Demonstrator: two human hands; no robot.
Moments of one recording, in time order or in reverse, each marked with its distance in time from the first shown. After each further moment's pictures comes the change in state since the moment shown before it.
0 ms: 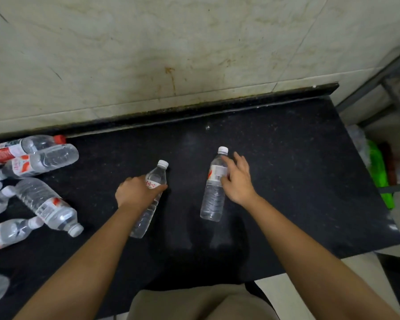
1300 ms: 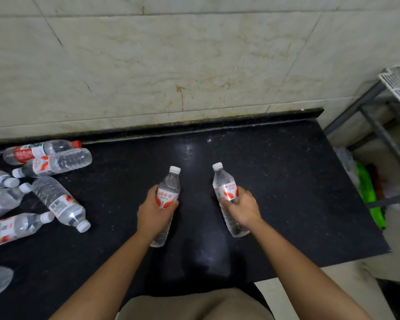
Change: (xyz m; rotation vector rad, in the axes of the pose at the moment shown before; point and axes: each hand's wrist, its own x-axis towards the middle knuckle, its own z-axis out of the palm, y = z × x) left_hand -0.088 -0.007 0.024 -0.803 0.068 0.121; right_hand -0.060 0.014 0.007 0.133 0.050 0.234
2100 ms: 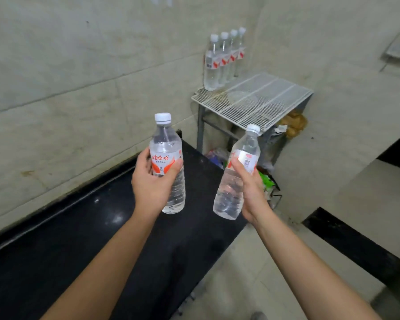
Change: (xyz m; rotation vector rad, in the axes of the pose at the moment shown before) left_hand -0.159 0.291 0.139 -0.481 -0.312 0.640; right_hand -0.161 0.099 -0.258 1.377 0.643 -0.082
